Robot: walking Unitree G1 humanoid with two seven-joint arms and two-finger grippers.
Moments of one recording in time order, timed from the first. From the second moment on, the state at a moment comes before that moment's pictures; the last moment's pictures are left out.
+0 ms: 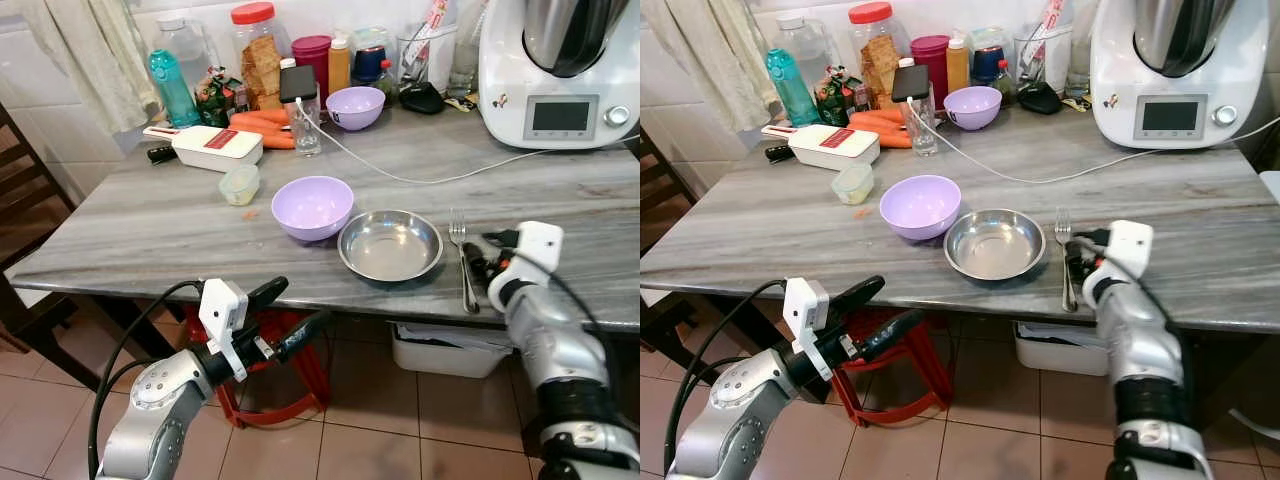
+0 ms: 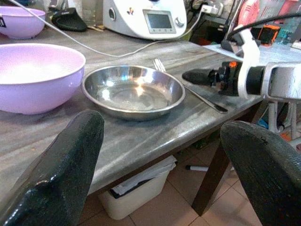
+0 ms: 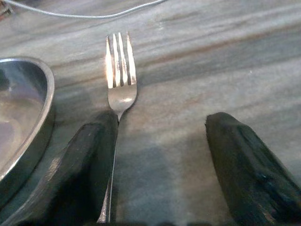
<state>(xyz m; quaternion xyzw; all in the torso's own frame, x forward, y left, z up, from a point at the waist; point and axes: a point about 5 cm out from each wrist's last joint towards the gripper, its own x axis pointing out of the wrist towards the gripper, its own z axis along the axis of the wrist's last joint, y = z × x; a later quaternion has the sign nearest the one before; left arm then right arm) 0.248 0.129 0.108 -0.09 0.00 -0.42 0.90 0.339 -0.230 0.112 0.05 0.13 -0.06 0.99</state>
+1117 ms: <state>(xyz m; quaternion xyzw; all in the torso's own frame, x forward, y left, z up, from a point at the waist) 0.249 0.125 0.105 -0.12 0.01 -0.41 0.90 0.326 -0.239 0.109 -0.04 0.14 -0.14 0.98</state>
